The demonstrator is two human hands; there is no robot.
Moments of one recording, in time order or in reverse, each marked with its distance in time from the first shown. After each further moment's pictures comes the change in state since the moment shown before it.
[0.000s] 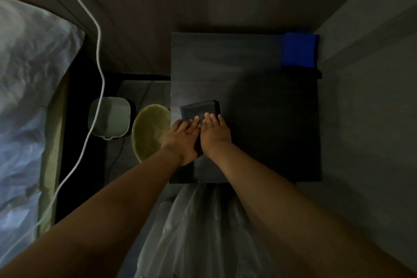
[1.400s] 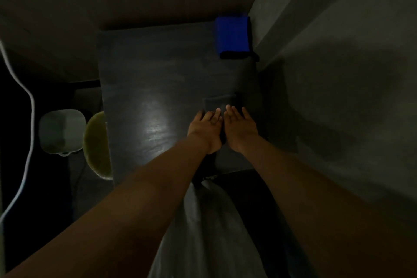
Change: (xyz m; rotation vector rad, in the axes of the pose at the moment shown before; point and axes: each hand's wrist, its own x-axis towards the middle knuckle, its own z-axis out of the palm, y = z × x) left_hand 0.090 0.185 -0.049 0.092 -0.056 0.174; right_hand -0.046 0.189 0.091 0.098 -0.030 0.172
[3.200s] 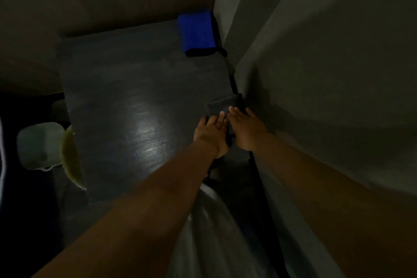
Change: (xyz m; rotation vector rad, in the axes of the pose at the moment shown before) left_hand 0.030 0.080 -0.007 -0.019 -0.028 0.062; right_hand -0.020 0.087 0.043 0.208 0.042 -0.048
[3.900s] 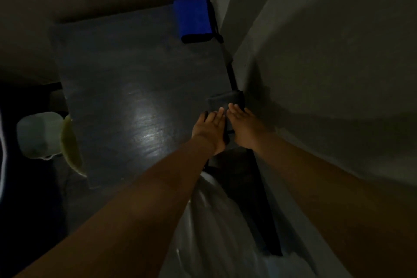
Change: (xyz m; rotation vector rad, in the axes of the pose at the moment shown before) left_hand -0.015 0.014 0.019 0.013 -0.016 0.017; right_hand -0.024 -0.002 0.021 0.076 -0.014 -0.007
